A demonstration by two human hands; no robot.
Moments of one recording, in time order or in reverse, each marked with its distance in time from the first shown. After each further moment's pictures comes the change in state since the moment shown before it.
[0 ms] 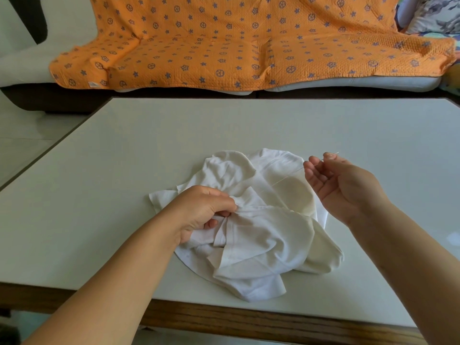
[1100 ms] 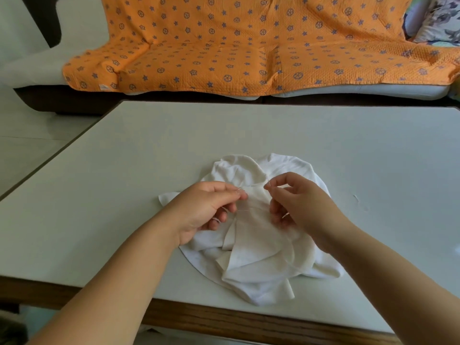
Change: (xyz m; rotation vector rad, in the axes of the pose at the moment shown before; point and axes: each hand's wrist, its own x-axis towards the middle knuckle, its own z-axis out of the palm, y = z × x) left_hand -0.017 0.008 -0.009 -0.026 -0.067 0.130; right_hand -0.042 0.038 0.038 -0.992 -0.214 -0.015
